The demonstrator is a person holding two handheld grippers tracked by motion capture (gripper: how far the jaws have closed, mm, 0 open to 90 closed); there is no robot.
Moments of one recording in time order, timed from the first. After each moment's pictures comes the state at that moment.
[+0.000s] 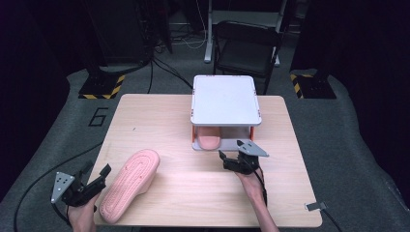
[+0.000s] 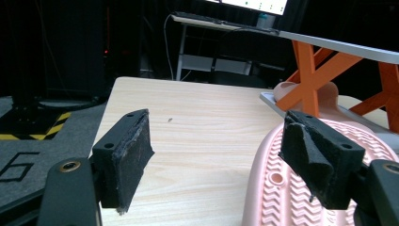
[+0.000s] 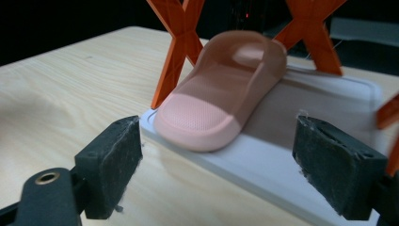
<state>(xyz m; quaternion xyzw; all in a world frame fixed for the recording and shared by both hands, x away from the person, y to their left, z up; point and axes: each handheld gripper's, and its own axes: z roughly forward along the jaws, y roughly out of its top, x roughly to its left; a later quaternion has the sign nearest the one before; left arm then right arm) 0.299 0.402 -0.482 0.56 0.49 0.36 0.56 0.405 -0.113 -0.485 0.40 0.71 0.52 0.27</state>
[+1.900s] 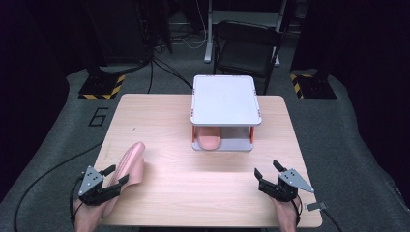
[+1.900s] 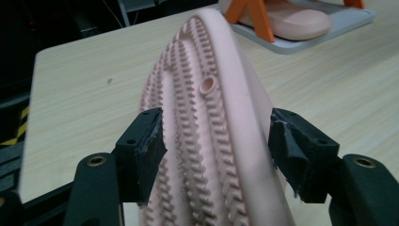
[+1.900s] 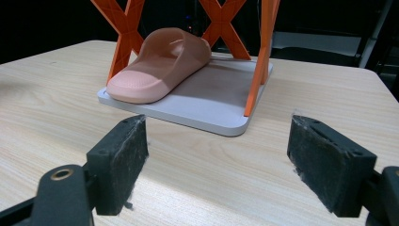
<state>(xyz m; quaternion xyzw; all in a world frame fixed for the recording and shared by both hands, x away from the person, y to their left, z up) 0.314 0.376 -0.477 0.73 0.40 0.31 0.45 0.329 -0.205 -0.499 0.44 0.65 0.52 0.33</state>
